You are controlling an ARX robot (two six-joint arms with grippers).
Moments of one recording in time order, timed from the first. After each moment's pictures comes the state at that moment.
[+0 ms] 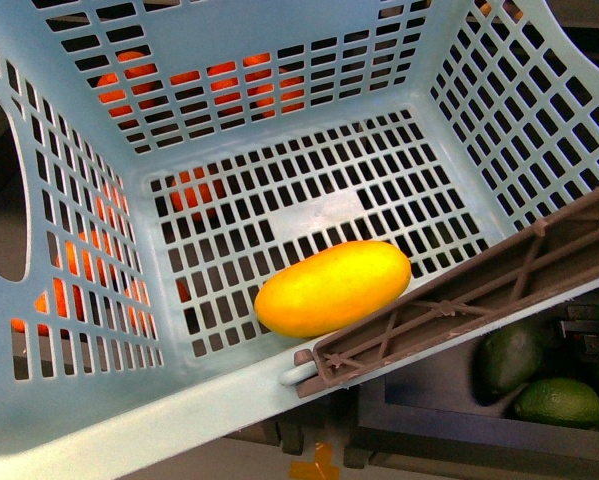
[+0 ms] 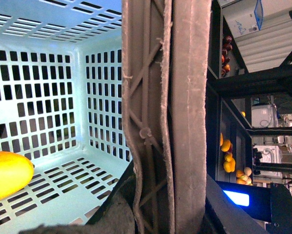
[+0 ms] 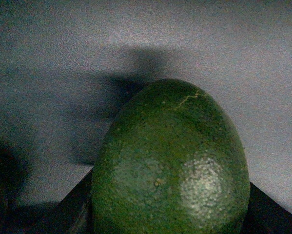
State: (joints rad) left arm -0.66 1.44 1.10 -0.09 0.11 -1.01; right arm -0.22 2.49 1.05 0.22 0.02 -0.18
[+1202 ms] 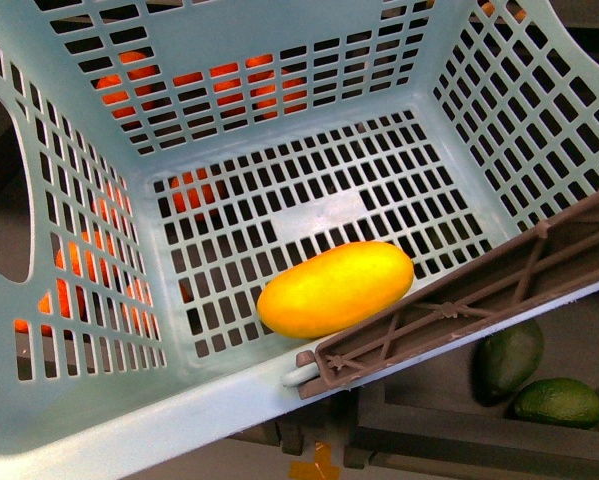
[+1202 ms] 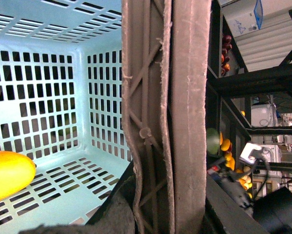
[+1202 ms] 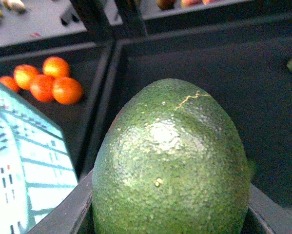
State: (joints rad) left arm -0.66 1.44 1.10 -0.09 0.11 -1.01; right arm -0.27 1.27 0.70 0.21 -0.33 0.09
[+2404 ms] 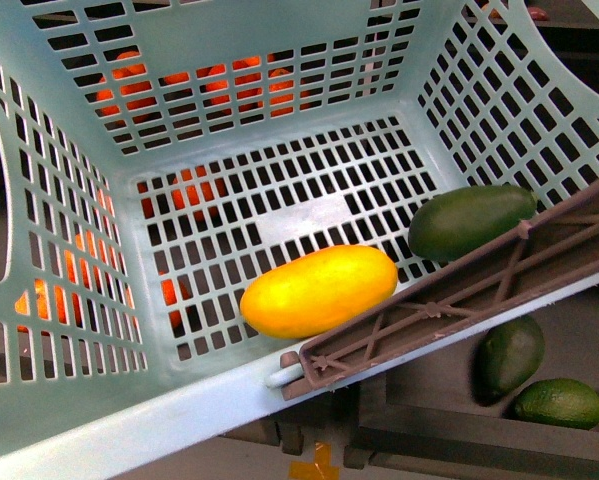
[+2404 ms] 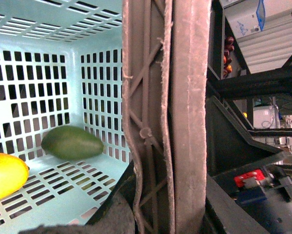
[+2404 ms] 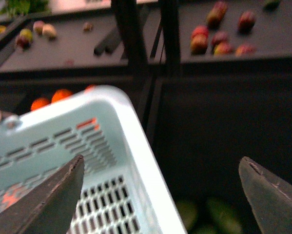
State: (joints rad) left arm -0.66 1.45 1.10 -0.09 0.10 -1.01; right arm 0.25 1.26 0.77 0.29 0.20 0.18
